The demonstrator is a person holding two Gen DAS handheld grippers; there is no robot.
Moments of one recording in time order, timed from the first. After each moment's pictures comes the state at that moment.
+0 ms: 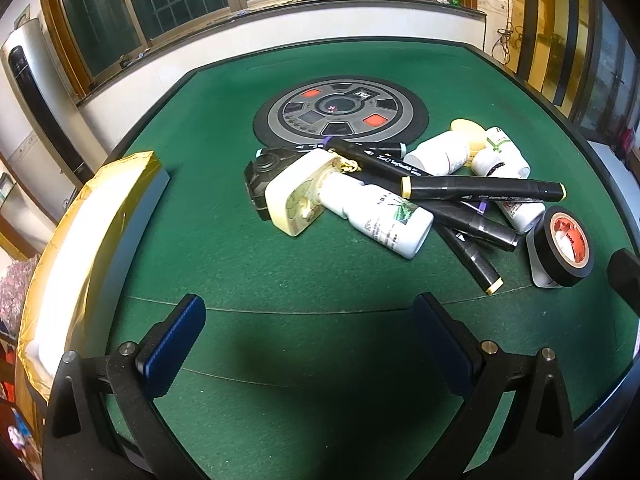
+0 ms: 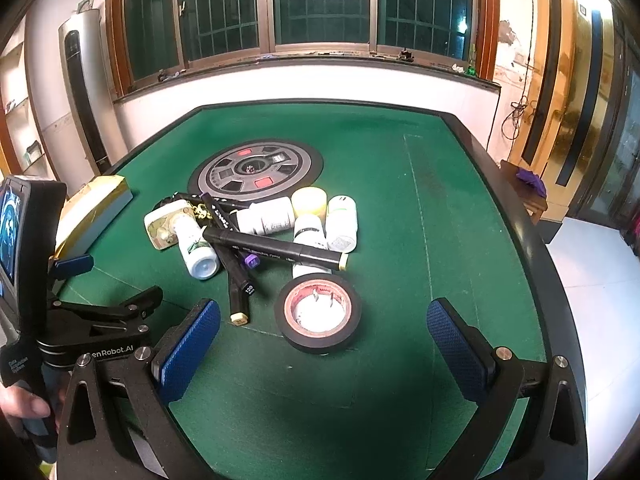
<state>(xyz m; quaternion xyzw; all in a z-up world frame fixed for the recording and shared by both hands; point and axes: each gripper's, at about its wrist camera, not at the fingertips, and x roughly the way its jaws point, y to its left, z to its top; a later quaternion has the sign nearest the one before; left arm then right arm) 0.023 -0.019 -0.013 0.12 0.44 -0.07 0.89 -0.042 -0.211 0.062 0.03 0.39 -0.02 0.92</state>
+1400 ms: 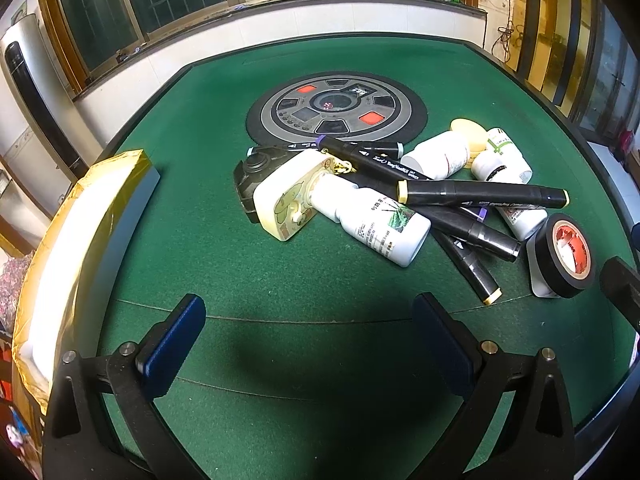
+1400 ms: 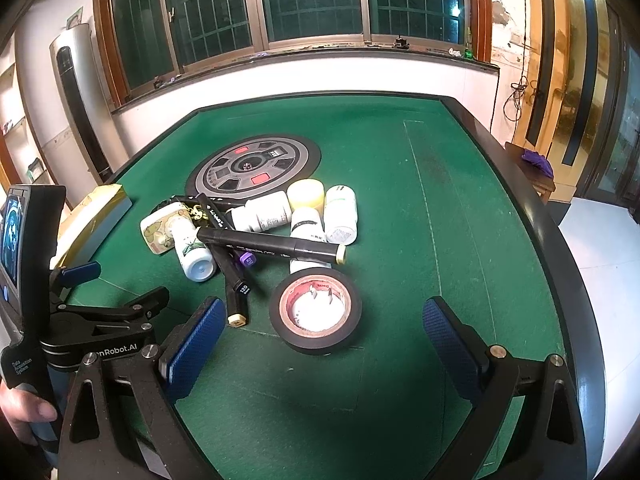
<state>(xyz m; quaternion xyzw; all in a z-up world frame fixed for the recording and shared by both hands) 0.032 -0.025 -0.014 0.11 0.45 -0.07 0.88 -0.038 -0.224 0.052 0.06 0.39 -0.01 0.92</state>
